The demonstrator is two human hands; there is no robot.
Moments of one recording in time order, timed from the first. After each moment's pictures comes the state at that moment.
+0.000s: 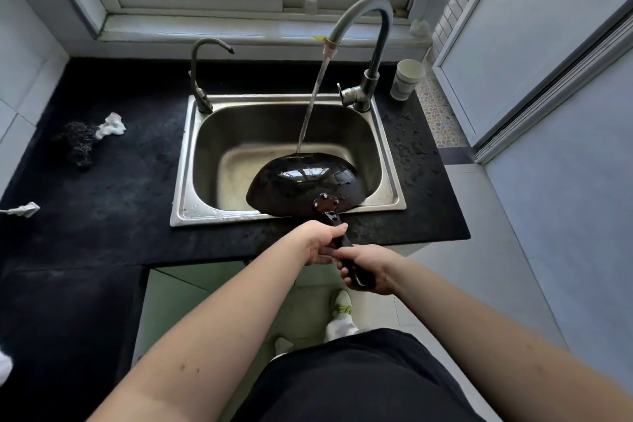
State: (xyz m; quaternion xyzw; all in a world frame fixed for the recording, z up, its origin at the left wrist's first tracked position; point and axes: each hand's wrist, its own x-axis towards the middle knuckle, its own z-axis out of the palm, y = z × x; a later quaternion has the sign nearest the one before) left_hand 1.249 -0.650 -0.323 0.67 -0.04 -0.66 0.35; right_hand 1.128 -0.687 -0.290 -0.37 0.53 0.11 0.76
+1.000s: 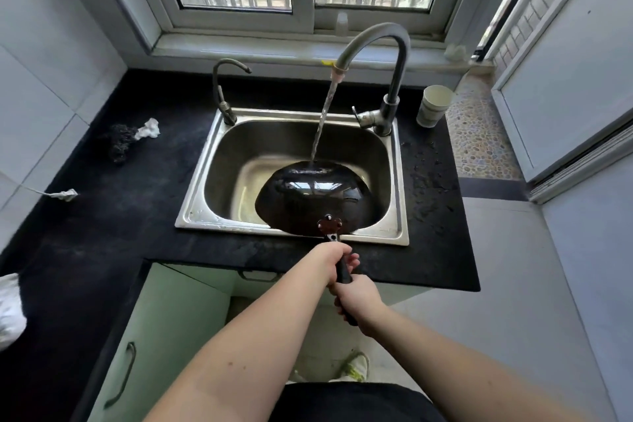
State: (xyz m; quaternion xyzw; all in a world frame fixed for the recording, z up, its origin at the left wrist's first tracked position) left_hand 1.210 -0.718 -0.345 0.61 0.21 -0.60 0.47; right_hand 1.103 -0.715 -0.322 -0.57 0.51 0.11 0.64
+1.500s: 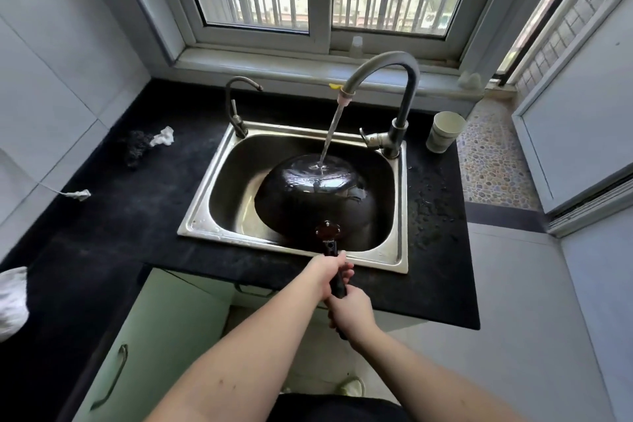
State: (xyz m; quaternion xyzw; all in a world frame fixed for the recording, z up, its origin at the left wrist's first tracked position) left_hand 1.215 -0.728 -0.345 0.62 0.18 -0.52 0.56; right_hand 1.113 -0.735 -0.328 -0.64 0.48 0.09 0.60
